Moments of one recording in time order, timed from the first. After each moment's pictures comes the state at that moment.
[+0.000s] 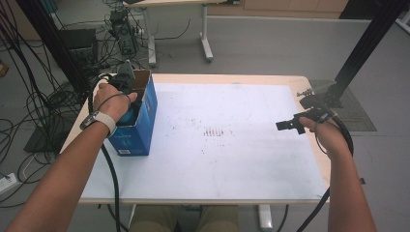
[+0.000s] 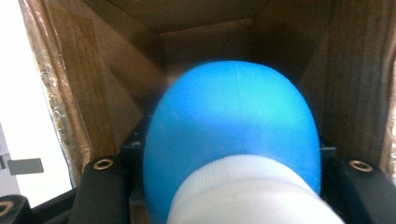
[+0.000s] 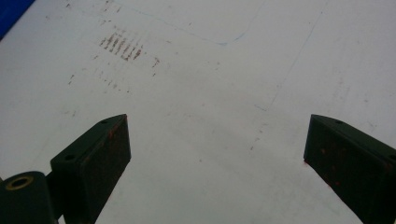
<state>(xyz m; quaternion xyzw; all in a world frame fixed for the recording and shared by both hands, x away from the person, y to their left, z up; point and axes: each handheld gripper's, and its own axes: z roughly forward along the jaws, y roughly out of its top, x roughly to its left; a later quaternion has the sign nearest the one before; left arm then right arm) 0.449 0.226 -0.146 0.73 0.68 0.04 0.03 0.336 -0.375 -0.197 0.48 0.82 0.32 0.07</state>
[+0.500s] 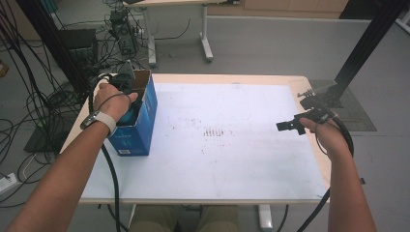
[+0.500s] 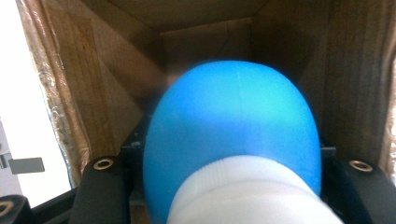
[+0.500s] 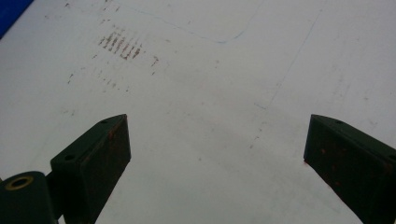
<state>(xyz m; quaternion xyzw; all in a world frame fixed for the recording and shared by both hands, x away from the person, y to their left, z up) 0.449 0.225 -0.146 0.73 0.68 0.04 0.03 0.335 -0.377 -0.199 0.48 0.82 0.32 0.07</state>
